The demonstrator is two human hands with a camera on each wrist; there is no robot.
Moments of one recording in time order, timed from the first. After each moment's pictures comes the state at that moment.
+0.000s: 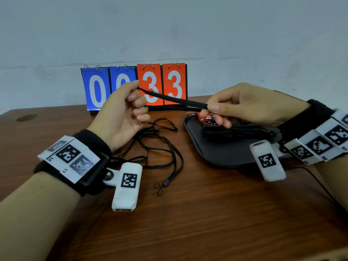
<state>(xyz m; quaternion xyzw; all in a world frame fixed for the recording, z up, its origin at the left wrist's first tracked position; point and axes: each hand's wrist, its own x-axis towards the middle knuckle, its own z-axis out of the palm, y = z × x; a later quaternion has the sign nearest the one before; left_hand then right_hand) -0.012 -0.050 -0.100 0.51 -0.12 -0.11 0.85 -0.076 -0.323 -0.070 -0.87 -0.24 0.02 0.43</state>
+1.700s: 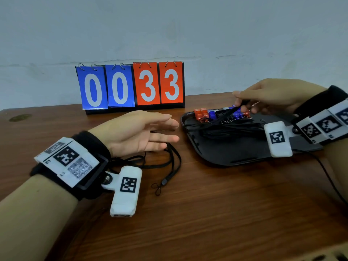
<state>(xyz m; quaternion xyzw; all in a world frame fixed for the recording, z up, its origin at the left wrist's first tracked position) -0.031 -0.064 -0.104 0.67 -0.12 -0.29 0.67 -0.047 -0.388 -0.066 -0.90 0.07 0.00 0.43</state>
